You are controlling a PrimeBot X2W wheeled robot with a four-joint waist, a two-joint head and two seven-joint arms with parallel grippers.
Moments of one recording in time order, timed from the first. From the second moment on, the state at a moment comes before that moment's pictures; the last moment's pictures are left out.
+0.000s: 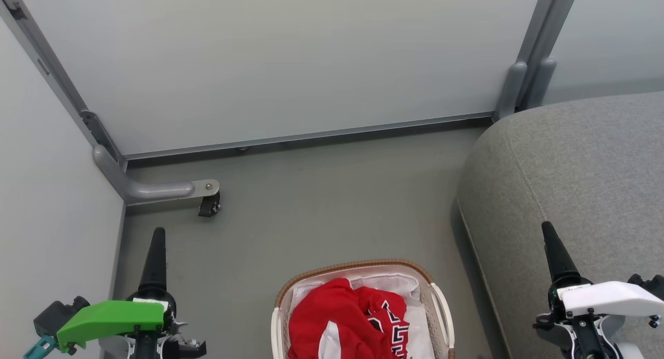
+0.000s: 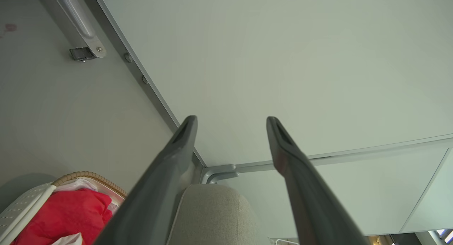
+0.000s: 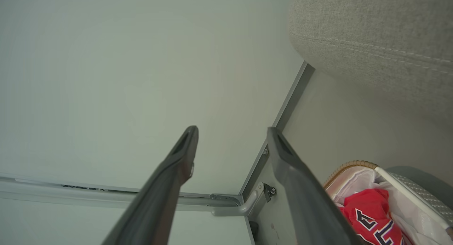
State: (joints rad) left arm -0.06 0.04 0.02 0.22 -1.37 -0.12 0.00; right arm -0.07 -0.03 -0.10 0.25 1.32 0.13 0.00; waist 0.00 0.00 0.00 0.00
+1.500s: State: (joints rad) left arm 0.00 0.04 -0.08 0.18 -0.63 -0.10 -0.15; right arm -0.02 -0.04 -0.03 0.15 0.46 0.13 -0.15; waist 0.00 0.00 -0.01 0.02
